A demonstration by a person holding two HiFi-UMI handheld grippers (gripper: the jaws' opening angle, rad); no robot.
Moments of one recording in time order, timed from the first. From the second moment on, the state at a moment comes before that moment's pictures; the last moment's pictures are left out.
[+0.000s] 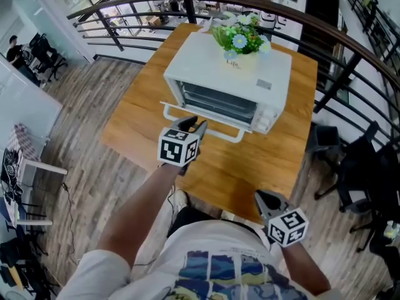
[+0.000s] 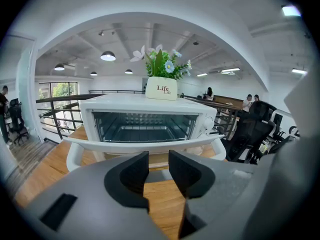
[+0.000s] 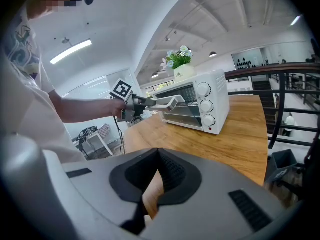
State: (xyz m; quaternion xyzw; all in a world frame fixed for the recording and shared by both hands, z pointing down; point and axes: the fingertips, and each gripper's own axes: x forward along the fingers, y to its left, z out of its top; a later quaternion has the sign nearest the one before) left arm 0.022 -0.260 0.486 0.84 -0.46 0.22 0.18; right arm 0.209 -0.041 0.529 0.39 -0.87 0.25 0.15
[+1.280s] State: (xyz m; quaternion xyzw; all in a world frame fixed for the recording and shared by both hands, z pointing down) left arm 0.003 -0.207 0.556 0.82 -0.47 0.24 0.20; right arm 0.206 -0.043 0.535 0.39 -0.87 0.26 0.15
